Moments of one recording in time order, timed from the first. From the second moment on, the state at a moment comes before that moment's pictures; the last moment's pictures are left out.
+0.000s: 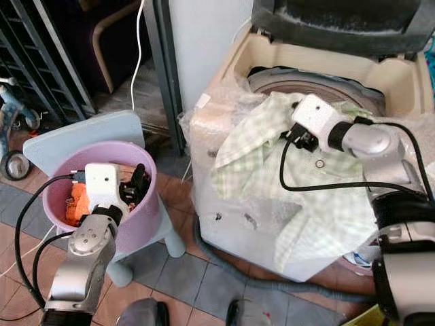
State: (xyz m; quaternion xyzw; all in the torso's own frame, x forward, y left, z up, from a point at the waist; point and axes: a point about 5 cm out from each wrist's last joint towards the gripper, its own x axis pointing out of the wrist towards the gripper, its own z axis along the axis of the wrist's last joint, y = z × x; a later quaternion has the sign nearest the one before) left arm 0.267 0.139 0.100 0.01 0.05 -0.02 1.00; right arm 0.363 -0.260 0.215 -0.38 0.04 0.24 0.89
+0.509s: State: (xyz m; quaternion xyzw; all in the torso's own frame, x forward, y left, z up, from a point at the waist) left arm 0.269 0.140 0.099 0.02 0.05 -0.01 1.00; right arm 0.402 -0.256 0.249 -0.14 0.02 0.09 0.99
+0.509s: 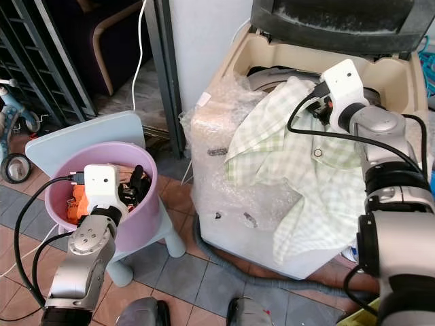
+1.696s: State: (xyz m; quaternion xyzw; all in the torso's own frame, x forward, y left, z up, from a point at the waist) left arm 0.274 0.132 0.100 0.02 0.05 -0.02 1.00; right arm 0.331 -0.326 0.240 -0.31 0.14 0.32 0.88
